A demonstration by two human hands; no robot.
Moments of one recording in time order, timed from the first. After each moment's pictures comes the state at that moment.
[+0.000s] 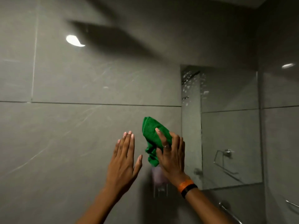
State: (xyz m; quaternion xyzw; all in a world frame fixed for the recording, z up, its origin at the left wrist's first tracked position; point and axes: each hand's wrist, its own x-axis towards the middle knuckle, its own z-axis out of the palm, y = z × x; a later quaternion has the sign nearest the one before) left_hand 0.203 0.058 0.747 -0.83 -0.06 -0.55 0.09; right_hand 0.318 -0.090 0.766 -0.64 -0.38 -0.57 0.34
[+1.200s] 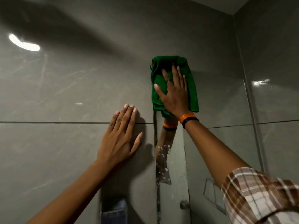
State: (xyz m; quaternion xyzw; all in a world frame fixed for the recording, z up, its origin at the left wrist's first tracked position) left_hand 0.412 0.035 0.907 -0.76 0.00 -0.61 0.24; right_hand 0.565 -0.131 1.046 -0.62 -0.31 -0.67 0.28
